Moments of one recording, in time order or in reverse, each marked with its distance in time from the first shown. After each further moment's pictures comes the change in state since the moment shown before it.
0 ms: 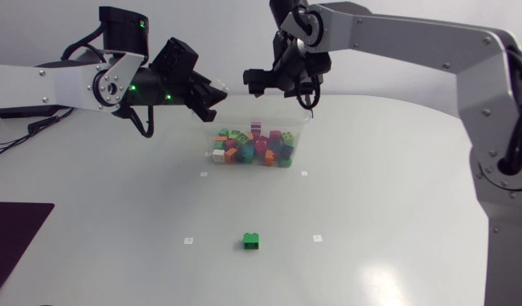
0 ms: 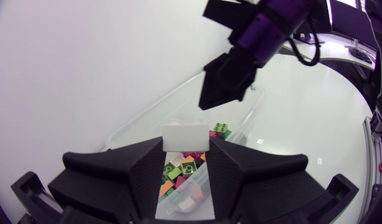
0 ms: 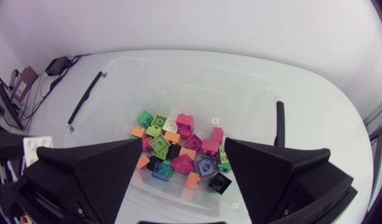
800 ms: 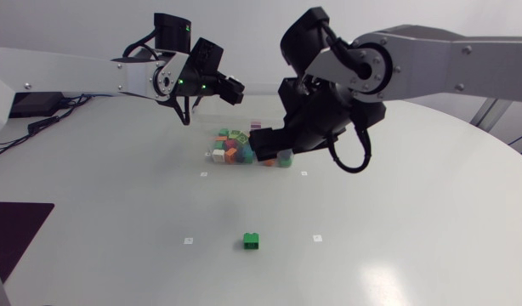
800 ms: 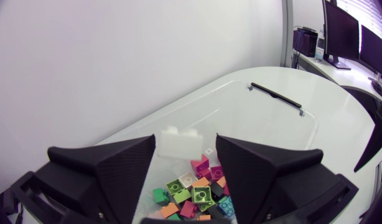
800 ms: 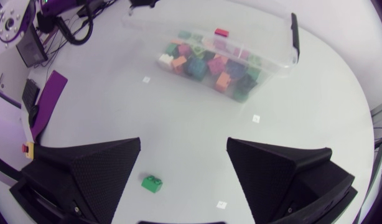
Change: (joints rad) left arm -0.049 0.306 0.312 0.017 -0.163 -0.195; right arm 0.156 -0.498 -0.690 -0.005 -0.096 -0.018
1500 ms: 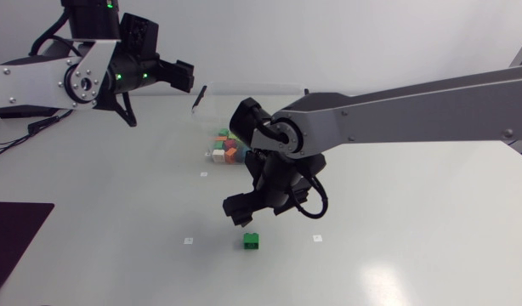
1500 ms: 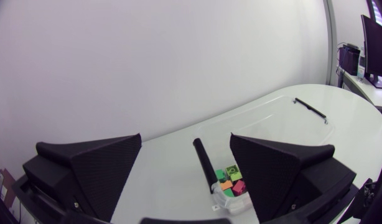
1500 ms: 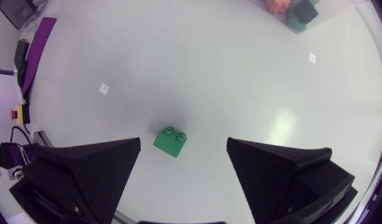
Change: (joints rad) left arm 0.087 -0.407 -0.369 0.096 -0.269 -0.037; right arm 0.139 0.227 -0.018 -0.105 -0.077 0.083
